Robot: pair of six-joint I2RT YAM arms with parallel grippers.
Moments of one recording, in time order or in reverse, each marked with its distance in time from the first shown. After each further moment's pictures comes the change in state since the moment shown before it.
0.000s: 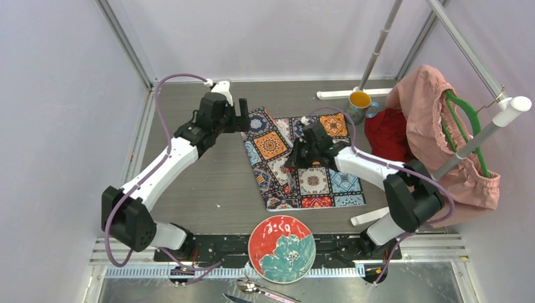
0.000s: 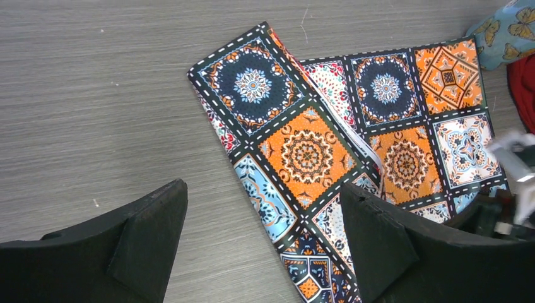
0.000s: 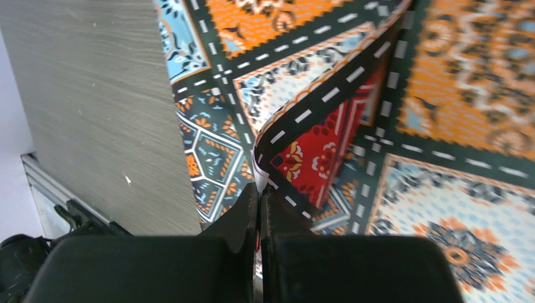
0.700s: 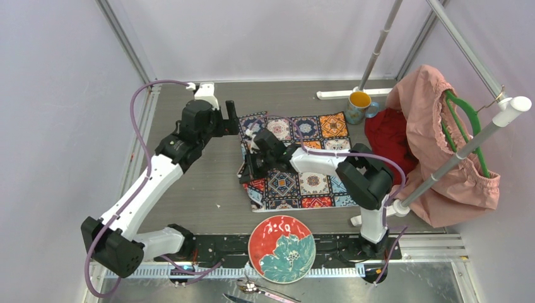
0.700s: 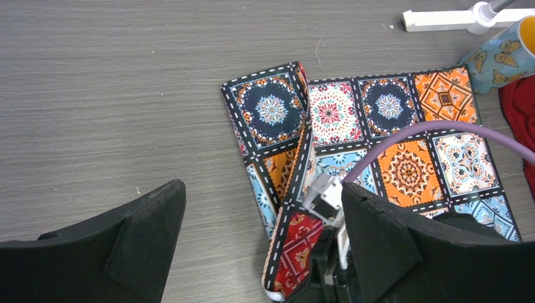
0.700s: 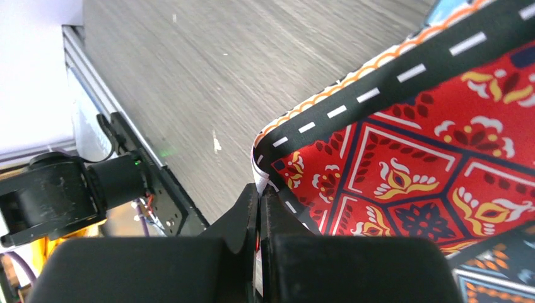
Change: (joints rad) left arm 0.000 -0.221 -0.068 -0.047 -0.090 0.026; right arm 0.297 0.388 0.311 0.129 -0.199 0.008
